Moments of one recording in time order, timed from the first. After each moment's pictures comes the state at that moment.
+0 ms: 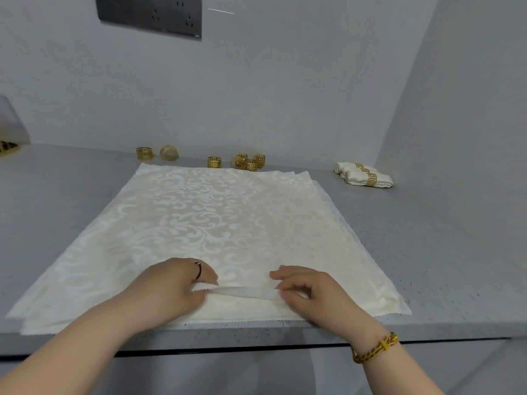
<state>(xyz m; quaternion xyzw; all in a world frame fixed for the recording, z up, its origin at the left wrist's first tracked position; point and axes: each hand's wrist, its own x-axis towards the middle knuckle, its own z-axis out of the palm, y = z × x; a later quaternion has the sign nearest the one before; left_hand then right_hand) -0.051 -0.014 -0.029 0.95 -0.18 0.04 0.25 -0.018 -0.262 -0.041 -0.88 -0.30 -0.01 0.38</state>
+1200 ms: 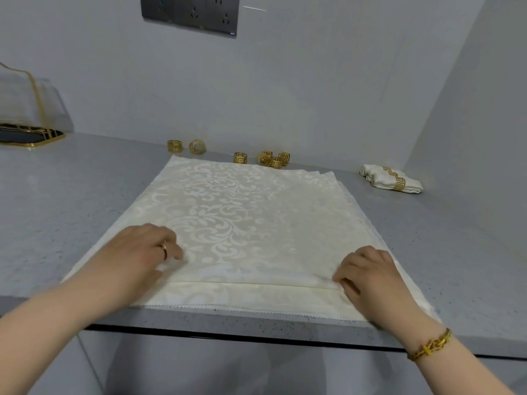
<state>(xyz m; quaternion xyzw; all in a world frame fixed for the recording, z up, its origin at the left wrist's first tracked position) -0.075 0.066 -0.026 0.94 -0.22 0.24 0.03 -0.001 -0.294 -0.031 -0.91 -0.33 -0.25 0.04</state>
